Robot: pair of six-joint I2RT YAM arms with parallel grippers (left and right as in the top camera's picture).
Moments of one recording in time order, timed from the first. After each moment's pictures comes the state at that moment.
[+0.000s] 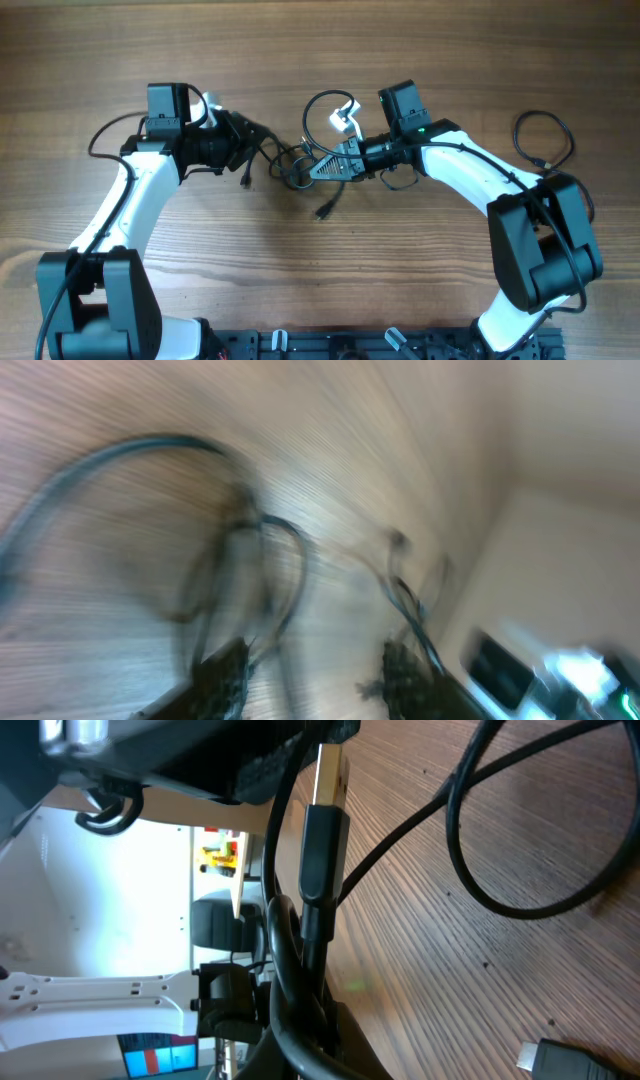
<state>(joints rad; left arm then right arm) 0.01 1.60 1.00 -0.43 0.76 -0.73 0.39 1.87 1.11 -0.32 -1.21 0.33</state>
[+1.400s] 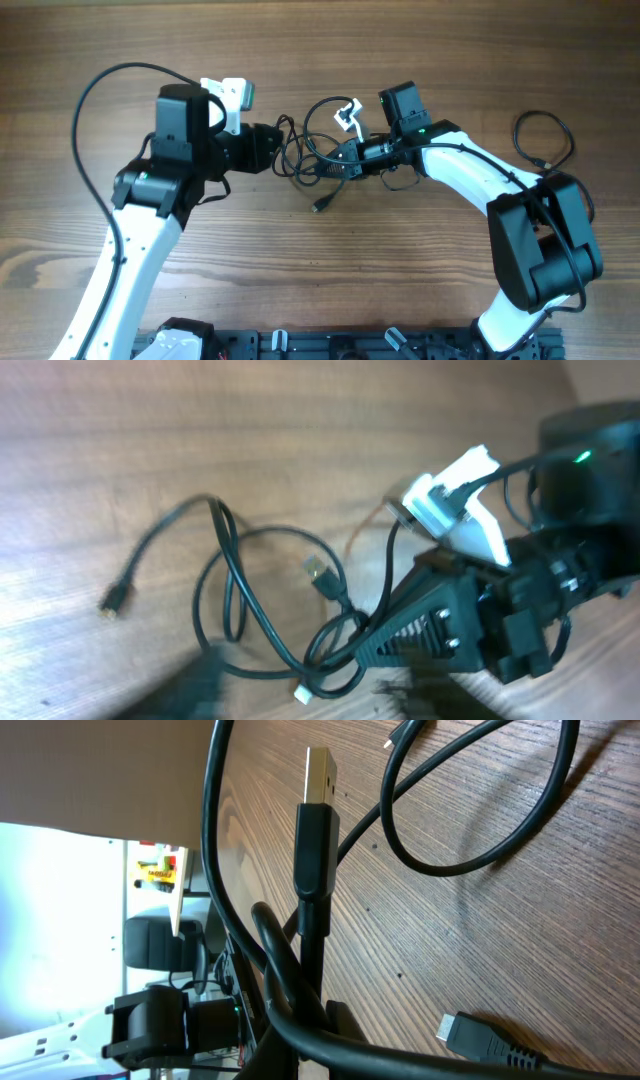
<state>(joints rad) -0.20 1.25 1.06 -0.62 0.39 -0.21 0.39 1.87 1.10 -0.32 -1.04 0.26</state>
